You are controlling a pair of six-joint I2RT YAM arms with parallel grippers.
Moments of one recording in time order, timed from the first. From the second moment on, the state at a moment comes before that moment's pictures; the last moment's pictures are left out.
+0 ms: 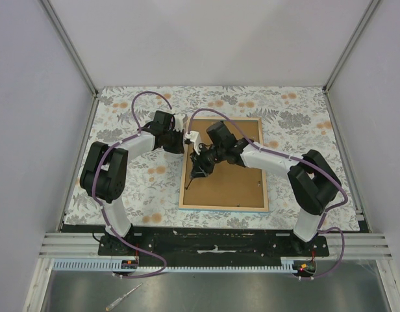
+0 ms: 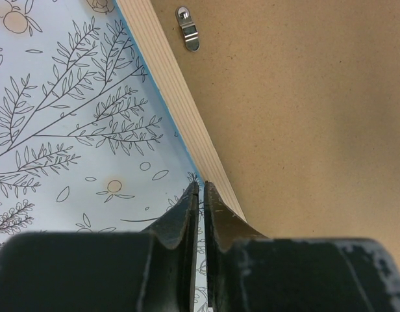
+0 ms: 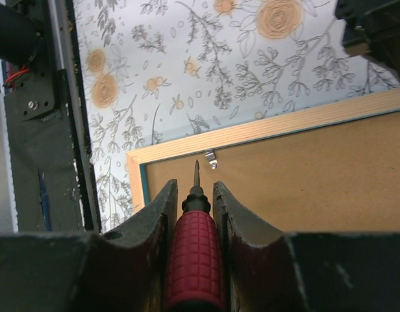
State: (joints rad) left arm -0.34 1.84 1.15 -0.26 0.28 -0.04; right arm 0.75 1.78 1.19 -0.17 -0.66 -0.13
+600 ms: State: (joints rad) left arm -0.34 1.84 1.15 -0.25 0.28 -0.06; right arm 0.76 1.78 1.19 -0.15 -0.57 -0.12
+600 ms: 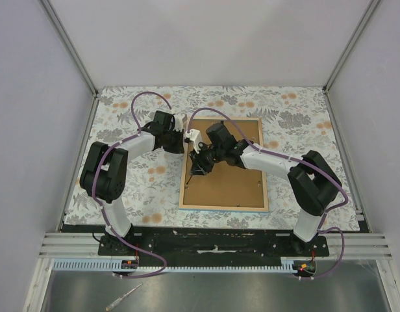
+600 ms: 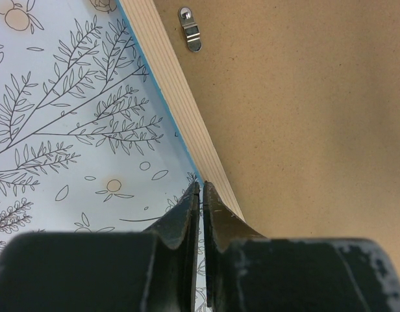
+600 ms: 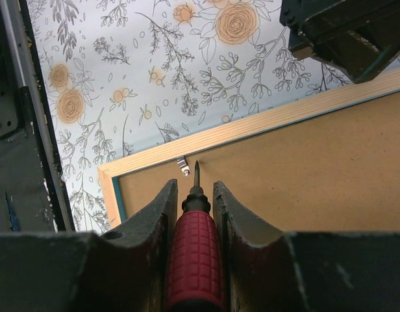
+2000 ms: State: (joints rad) left arm -0.32 1.84 1.13 -0.25 0.28 -0.06; right arm 0.80 1.83 1.30 -0.38 -0.68 -0.30
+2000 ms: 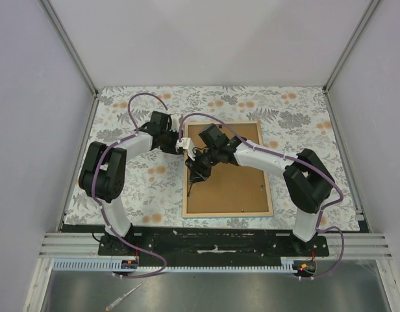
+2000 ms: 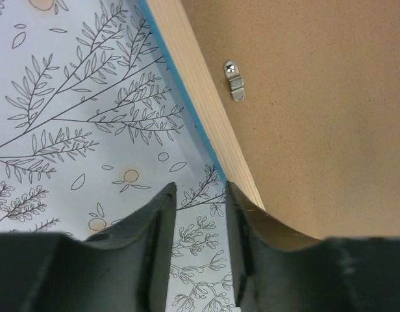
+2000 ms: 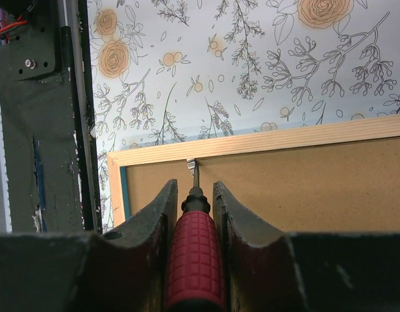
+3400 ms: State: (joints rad) left arm -0.36 1.88 1.16 -0.30 0.29 -0.11; right arm 0.86 1.83 1.32 -0.41 -0.68 -0.47
